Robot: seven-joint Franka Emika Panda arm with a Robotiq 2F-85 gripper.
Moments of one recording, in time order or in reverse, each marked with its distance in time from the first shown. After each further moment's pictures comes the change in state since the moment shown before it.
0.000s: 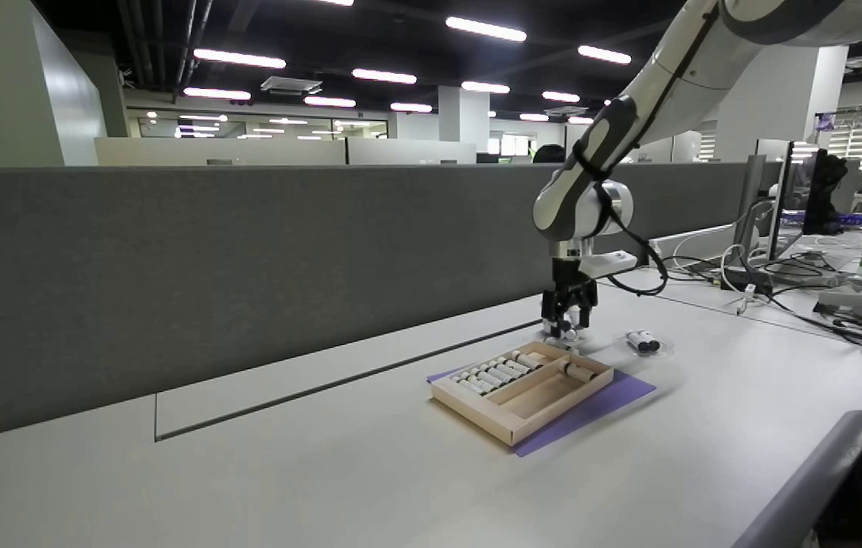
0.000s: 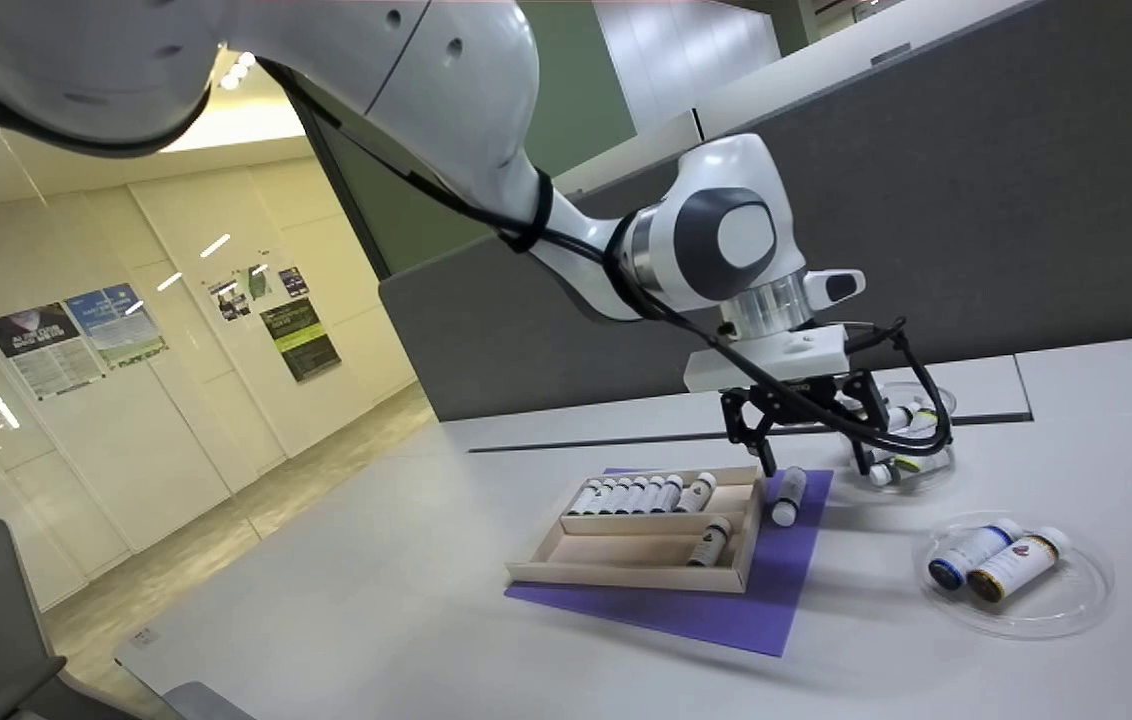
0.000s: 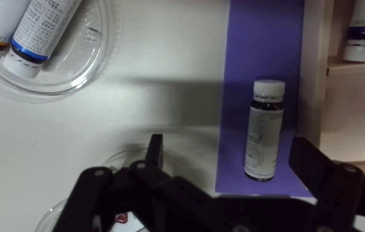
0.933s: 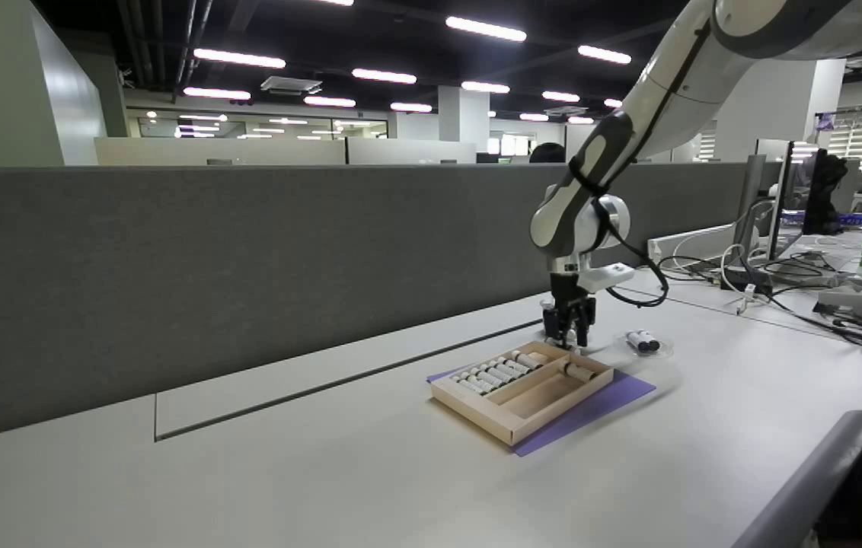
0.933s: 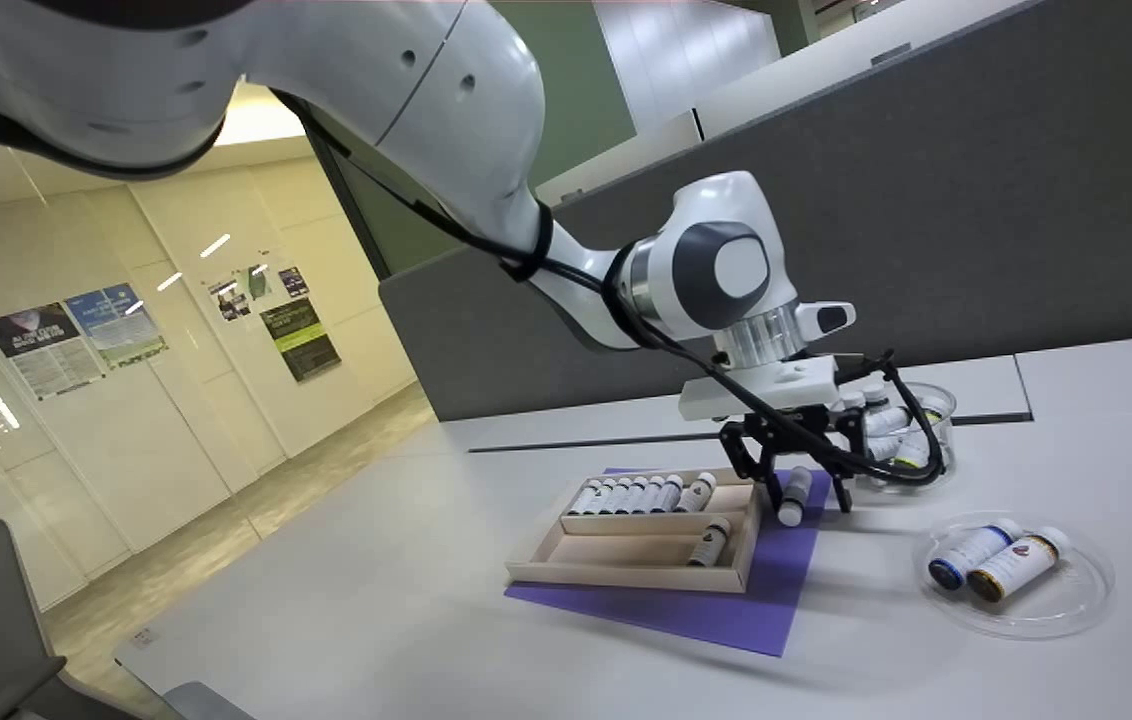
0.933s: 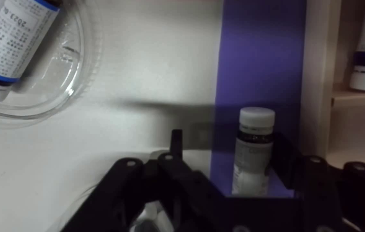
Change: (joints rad) arm 0.017 0.040 0.000 0.000 -0.038 -0.002 0.031
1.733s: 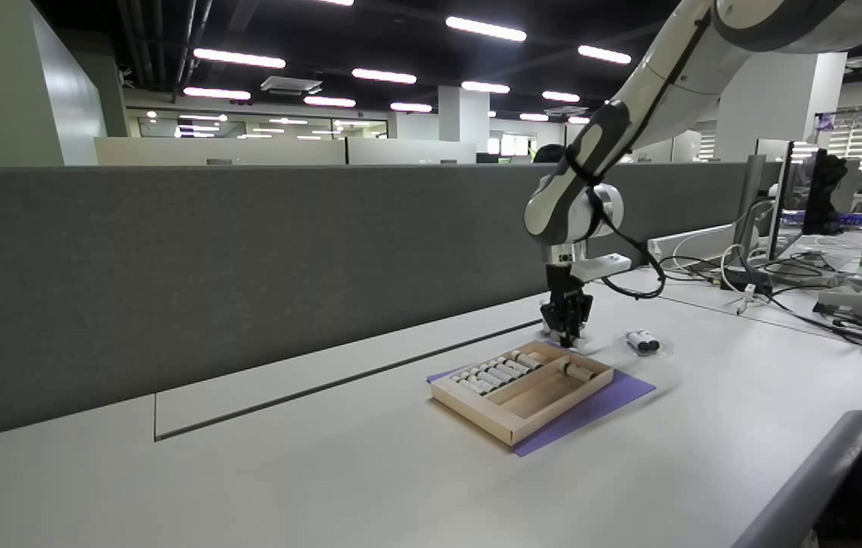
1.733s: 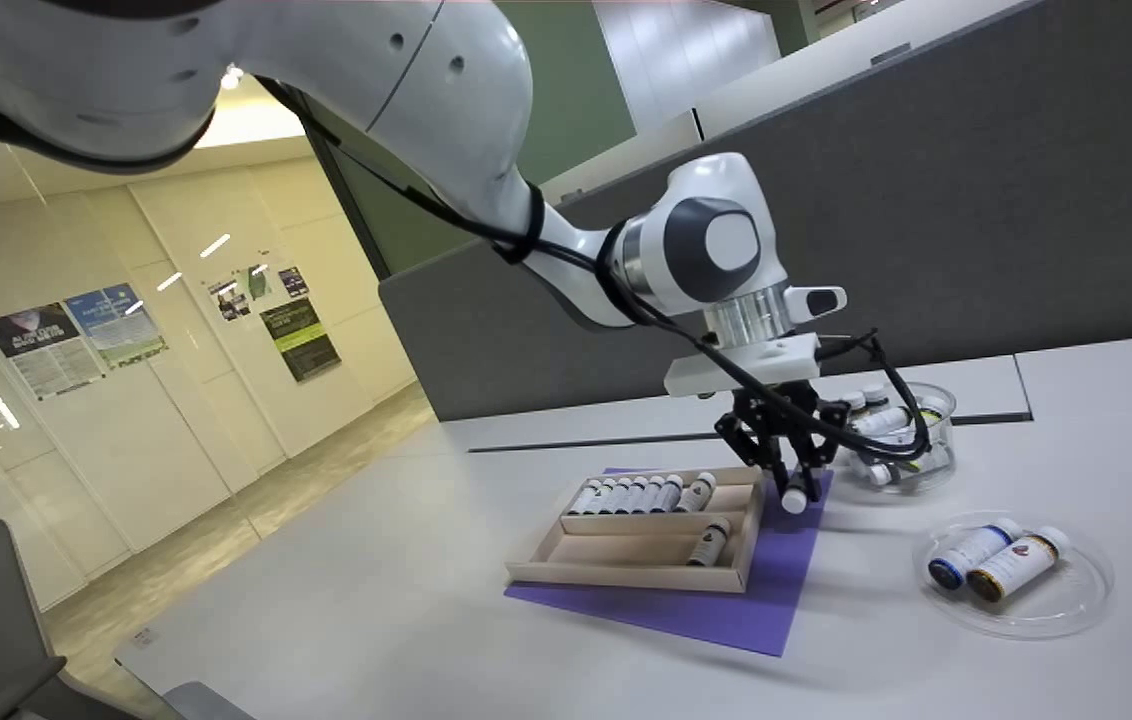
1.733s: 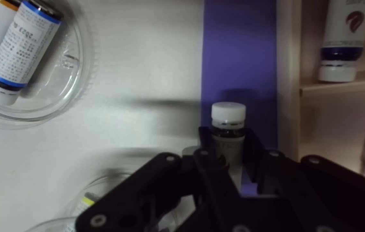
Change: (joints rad) arm 0.014 -0.021 -0.004 0.030 0.000 -0.093 0.051
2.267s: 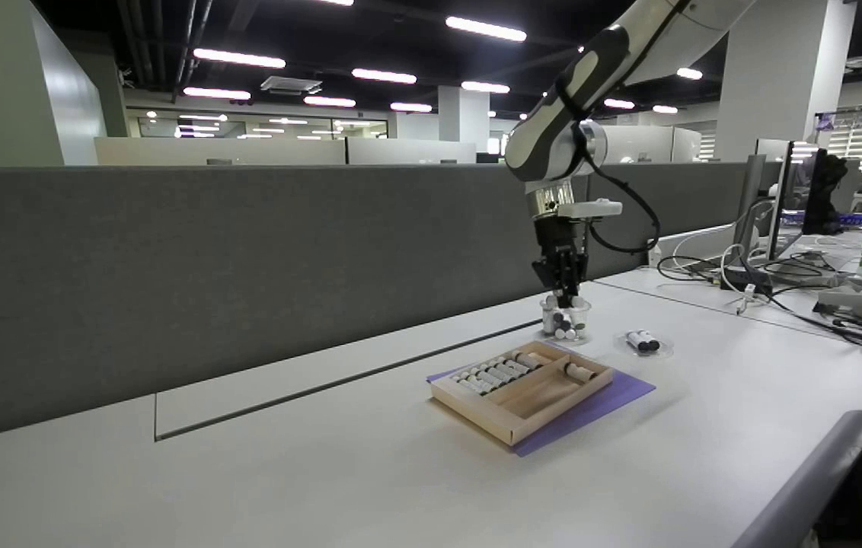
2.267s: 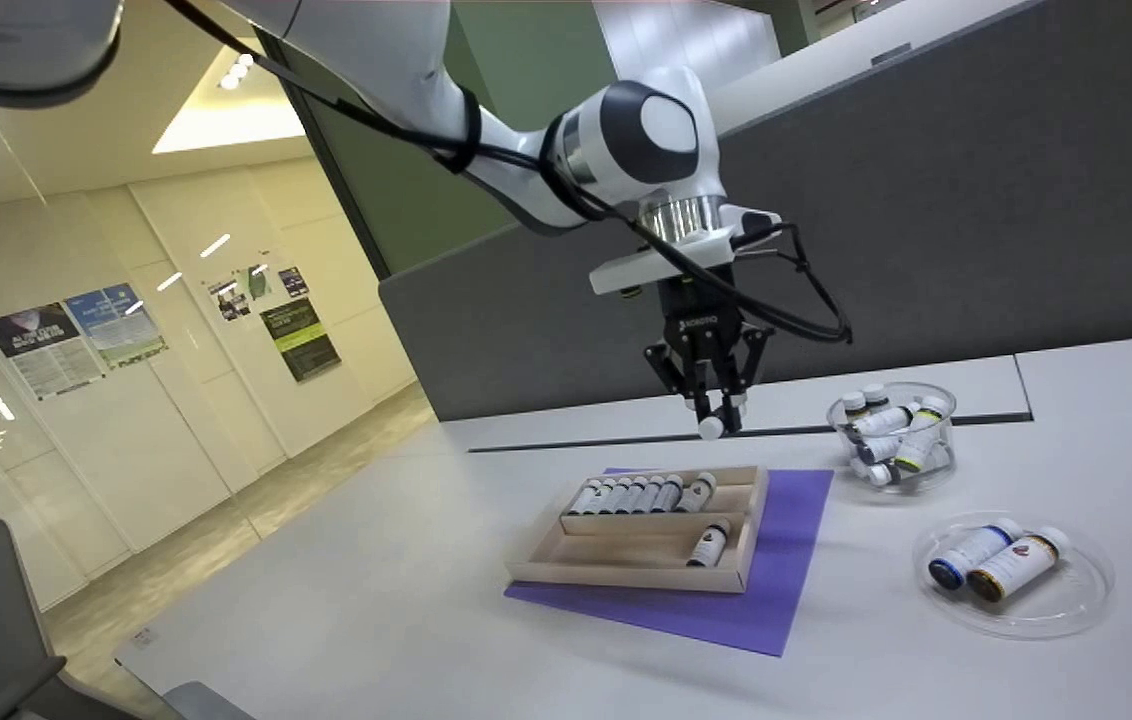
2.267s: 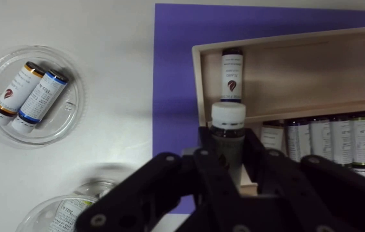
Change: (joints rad) arm 0.039 -0.159 0.016 0.031 0.004 -0.380 0.030
